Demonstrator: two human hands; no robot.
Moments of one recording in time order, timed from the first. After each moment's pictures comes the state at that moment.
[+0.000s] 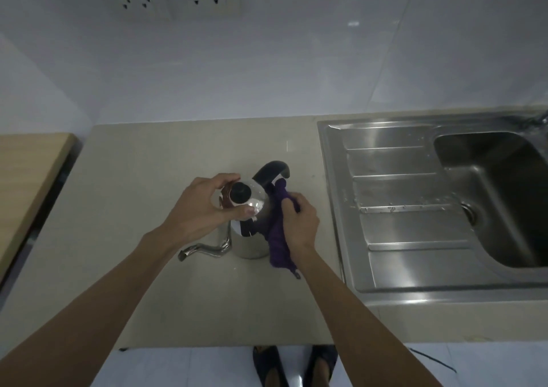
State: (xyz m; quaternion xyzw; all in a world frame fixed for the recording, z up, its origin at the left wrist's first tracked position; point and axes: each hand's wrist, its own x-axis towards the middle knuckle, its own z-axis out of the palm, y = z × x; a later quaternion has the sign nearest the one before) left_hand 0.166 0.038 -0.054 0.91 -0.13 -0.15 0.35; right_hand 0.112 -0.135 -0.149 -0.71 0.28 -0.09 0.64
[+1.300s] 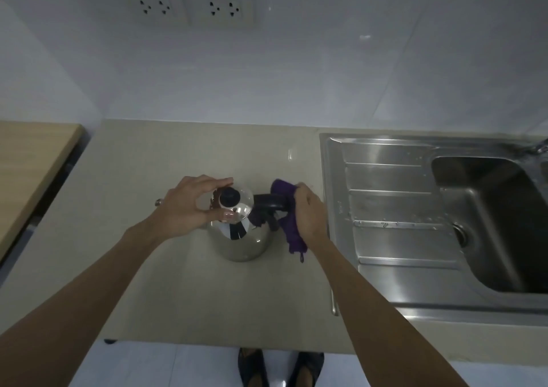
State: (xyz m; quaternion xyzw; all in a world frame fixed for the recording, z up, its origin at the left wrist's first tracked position) left_hand 0.177 0.062 -0.055 0.91 -0.17 -0.14 0.34; right_hand 0.134 -0.181 -0.132 -0.80 0.17 -0.05 0.58
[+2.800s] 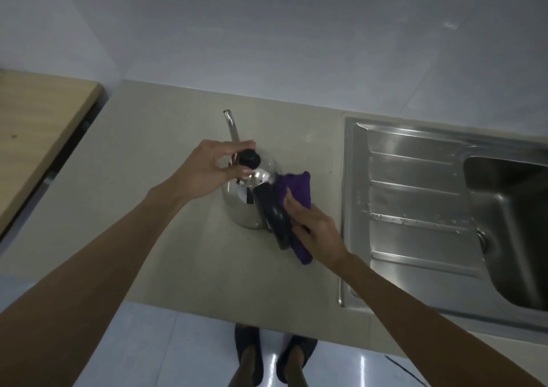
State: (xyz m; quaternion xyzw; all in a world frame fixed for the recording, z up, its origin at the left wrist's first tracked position) left_hand 0.189 0.045 -0.050 0.87 -0.14 -0.13 0.45; right_hand 0.089 -0.189 -0.150 -0.89 -0.21 -0.09 0.40
